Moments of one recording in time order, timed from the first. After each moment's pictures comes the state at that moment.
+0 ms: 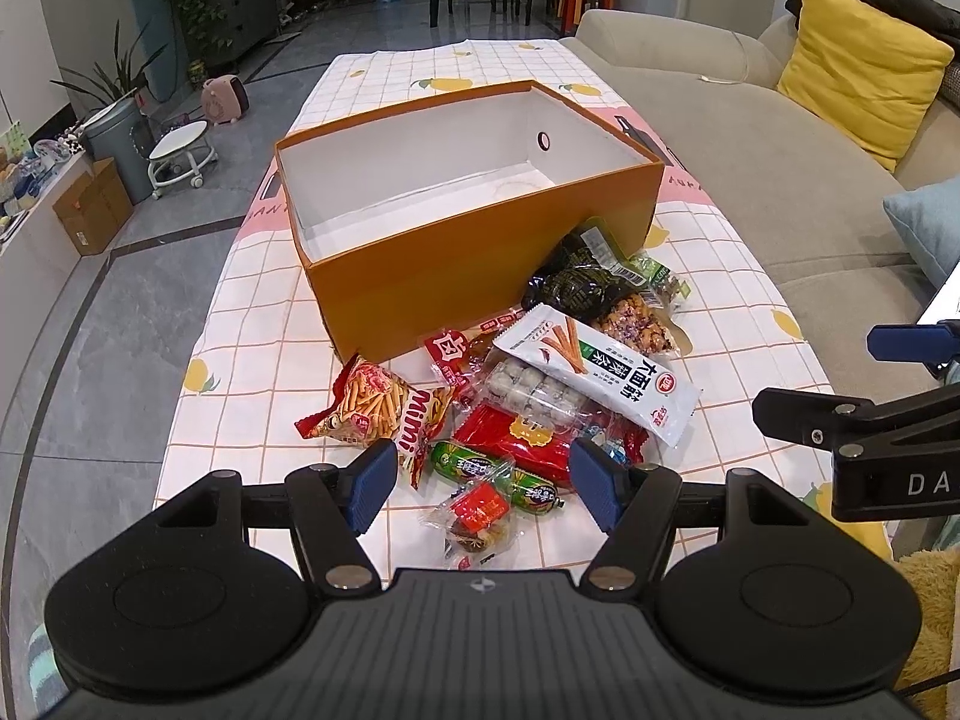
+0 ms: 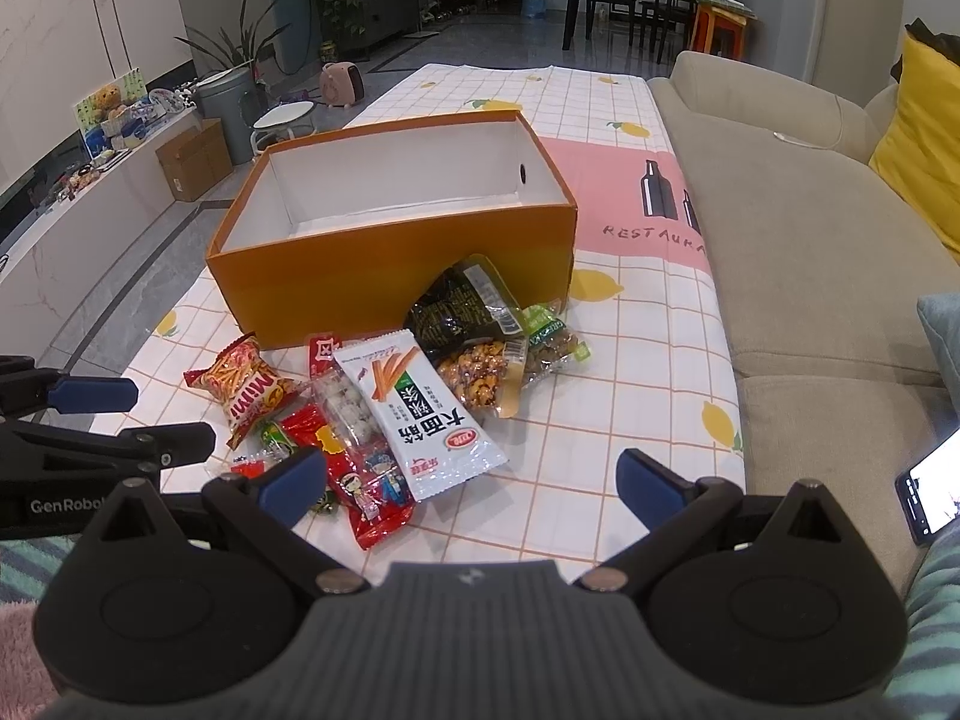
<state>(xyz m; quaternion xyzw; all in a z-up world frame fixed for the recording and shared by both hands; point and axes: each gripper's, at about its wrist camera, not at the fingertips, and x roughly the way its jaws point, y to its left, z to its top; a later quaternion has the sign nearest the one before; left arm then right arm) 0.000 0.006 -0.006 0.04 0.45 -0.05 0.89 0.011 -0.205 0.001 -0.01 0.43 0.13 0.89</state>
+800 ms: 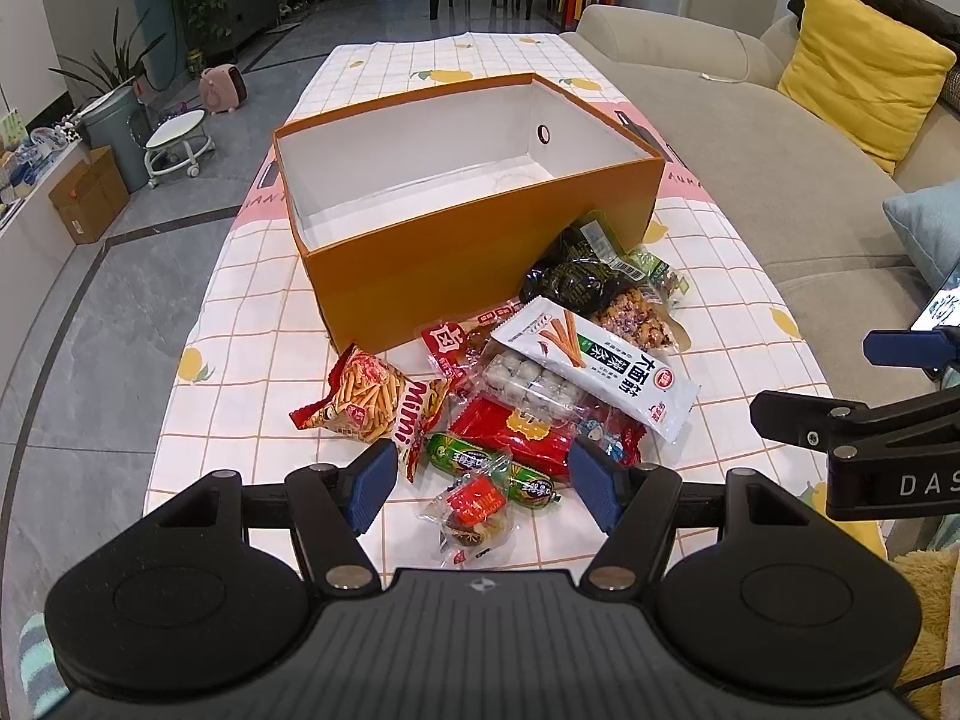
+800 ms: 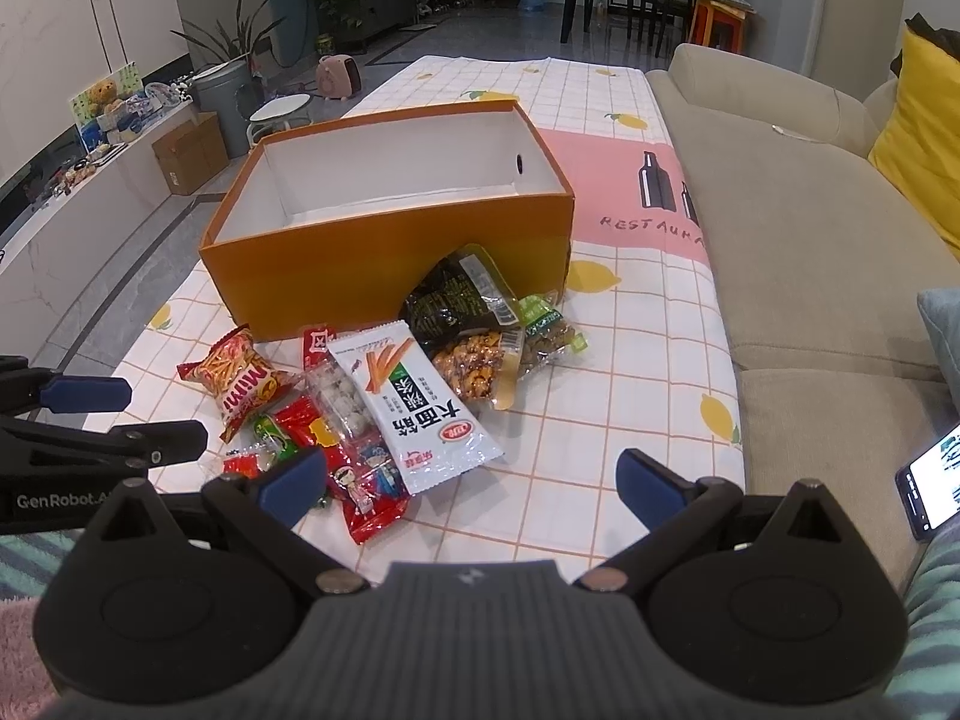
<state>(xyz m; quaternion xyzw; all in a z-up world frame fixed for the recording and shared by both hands) 0.003 0.009 -0.009 0.03 0.46 -0.05 0.89 0.012 -0.206 -0.003 -0.01 0.44 0.13 0.89</state>
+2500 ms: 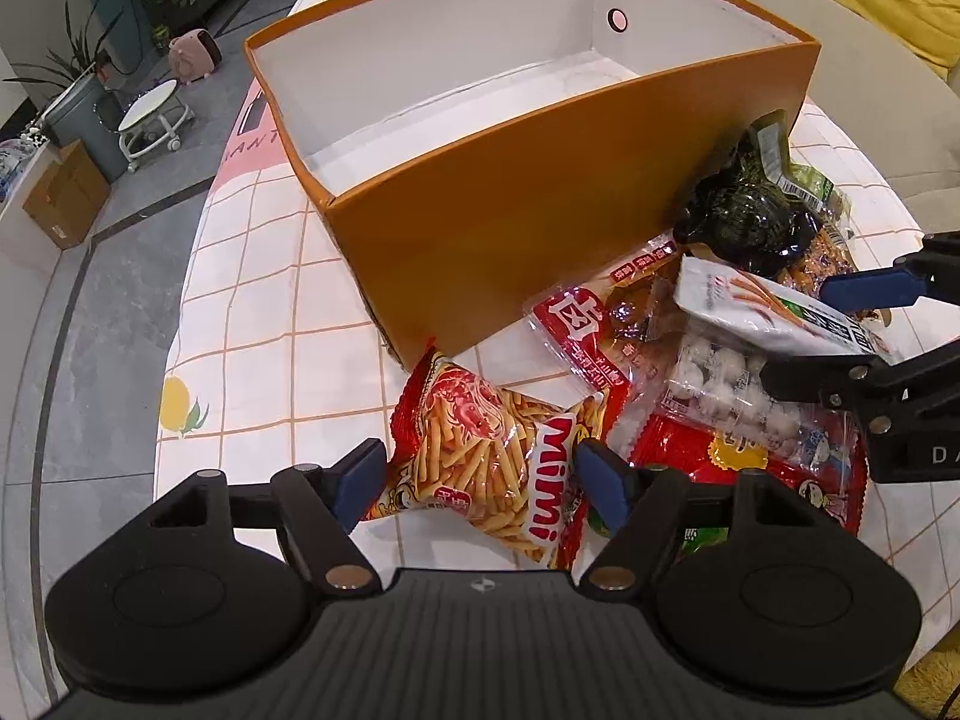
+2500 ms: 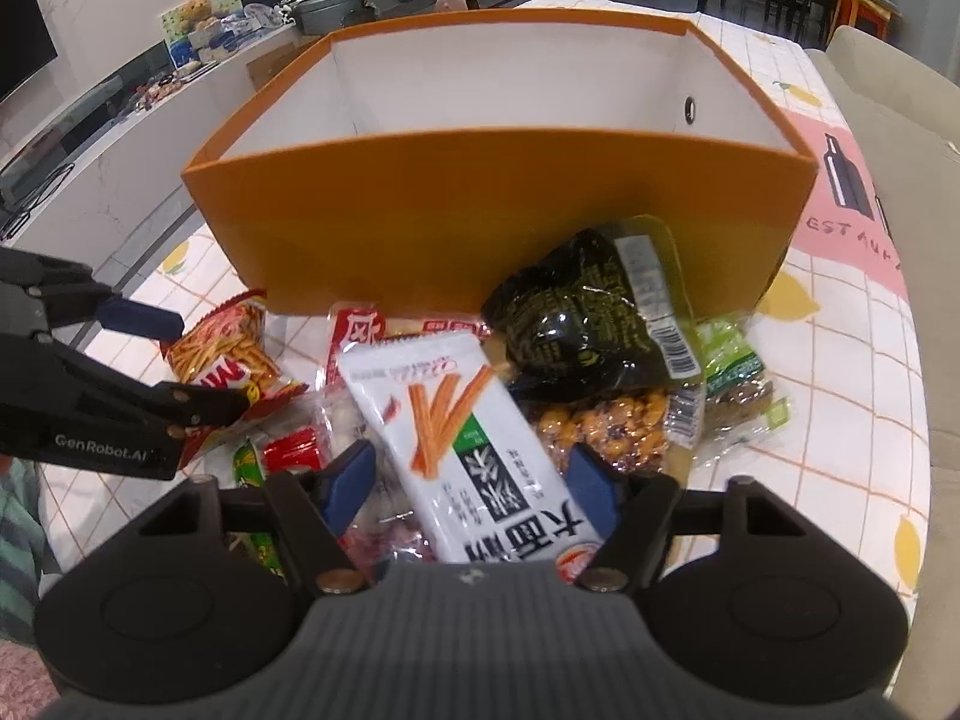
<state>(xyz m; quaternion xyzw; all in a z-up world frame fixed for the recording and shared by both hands) 0.102 0.058 -0.097 0.10 0.52 -0.05 0.85 0.118 -0.144 -0.097 -0.04 0.47 0.25 0.85</state>
